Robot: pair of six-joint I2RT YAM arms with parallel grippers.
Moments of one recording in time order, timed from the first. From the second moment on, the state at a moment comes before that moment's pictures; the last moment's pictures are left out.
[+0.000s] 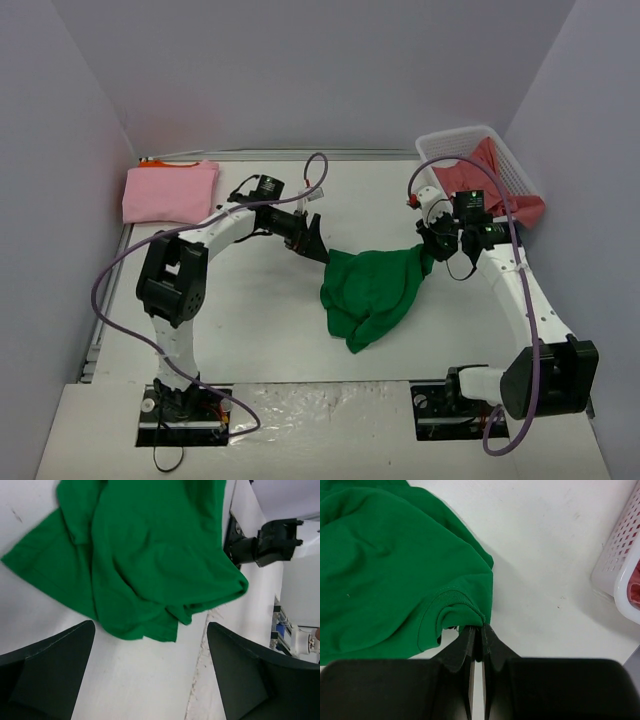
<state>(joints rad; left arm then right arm) -0.42 1.92 1.45 -0.54 1.09 0.03 0.09 1.25 1.05 -0.71 -0.26 -0.53</state>
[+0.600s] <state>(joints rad) -0.44 2.17 1.54 -0.34 0.93 -0.10 0.10 1.26 0.98 -0.66 -0.27 -0.51</state>
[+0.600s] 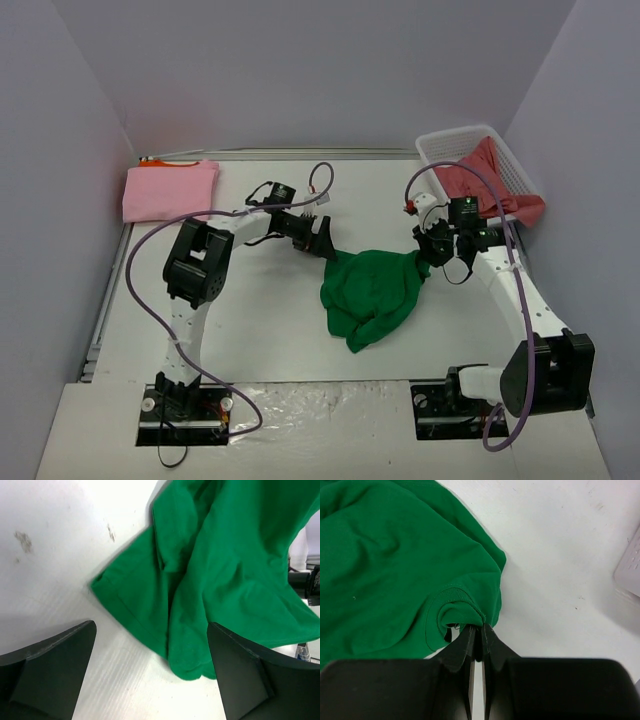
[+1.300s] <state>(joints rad) -0.49 2.32 1.71 -0.41 0.96 -0.06 0.15 1.30 0.96 -0.62 -0.27 -0.50</state>
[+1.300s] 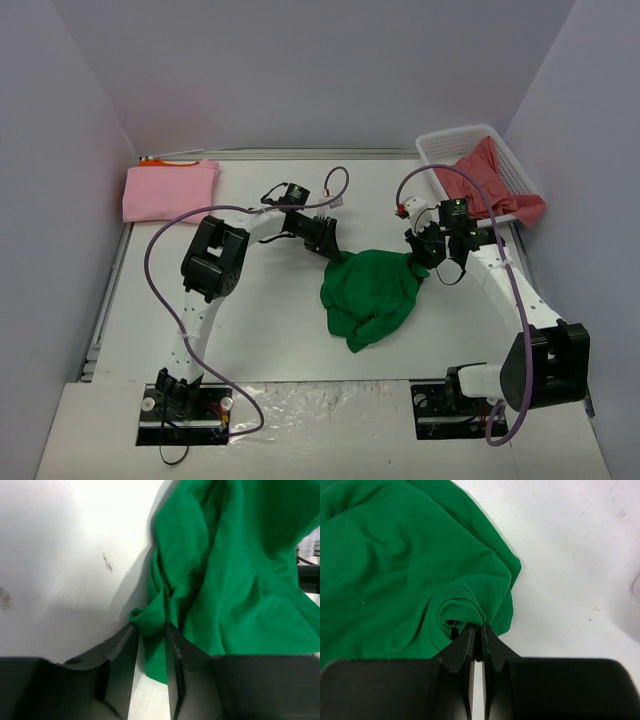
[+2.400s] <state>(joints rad) 0.06 1.43 1.74 -0.95 0.52 0.33 0.08 1.40 1.41 -0.62 -0.11 -0.49</state>
